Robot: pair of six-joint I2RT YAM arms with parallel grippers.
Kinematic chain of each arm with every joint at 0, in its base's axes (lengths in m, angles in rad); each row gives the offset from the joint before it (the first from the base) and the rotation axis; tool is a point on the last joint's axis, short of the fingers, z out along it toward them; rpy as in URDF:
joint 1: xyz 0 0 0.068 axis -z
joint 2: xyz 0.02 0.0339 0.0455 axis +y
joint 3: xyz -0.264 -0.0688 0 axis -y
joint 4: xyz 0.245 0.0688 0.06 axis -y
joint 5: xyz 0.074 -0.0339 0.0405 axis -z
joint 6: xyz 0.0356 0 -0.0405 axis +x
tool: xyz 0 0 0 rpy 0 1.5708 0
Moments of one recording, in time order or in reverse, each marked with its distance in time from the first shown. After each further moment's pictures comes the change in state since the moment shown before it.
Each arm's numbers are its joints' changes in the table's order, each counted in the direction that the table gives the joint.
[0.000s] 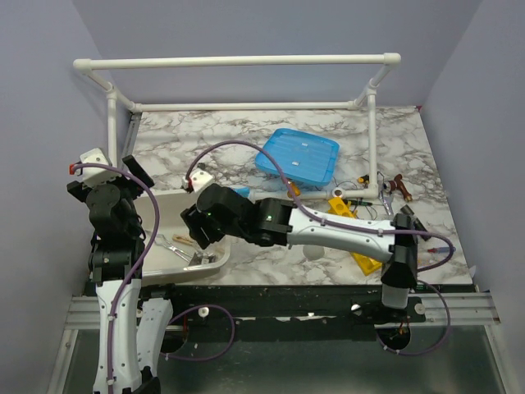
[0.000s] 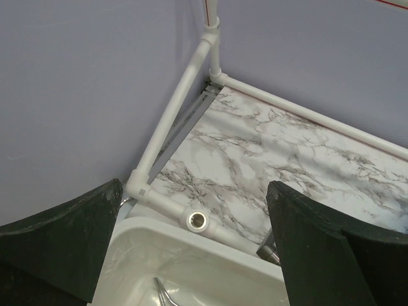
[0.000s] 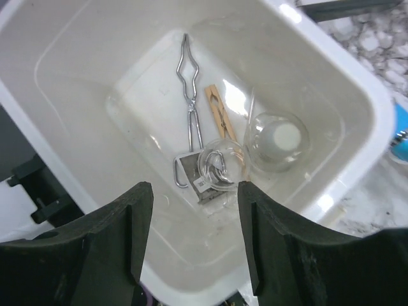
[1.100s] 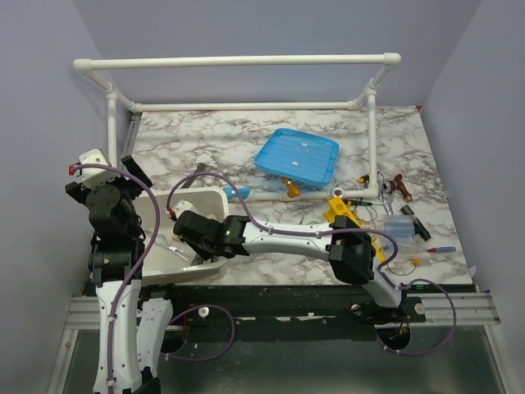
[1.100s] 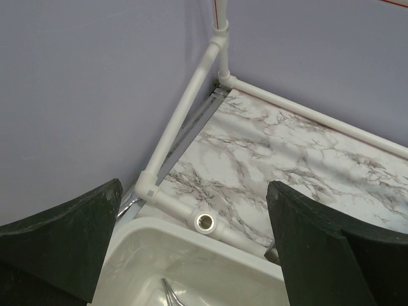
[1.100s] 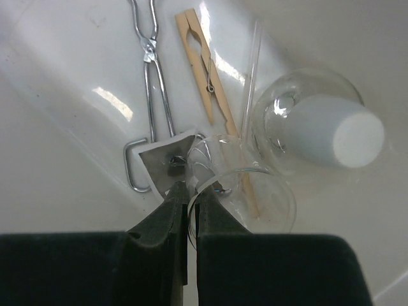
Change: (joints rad) left arm 0.000 -0.005 0.000 0.001 -0.026 0.019; right arm -0.013 0.254 0.049 -0.024 0.050 -0.019
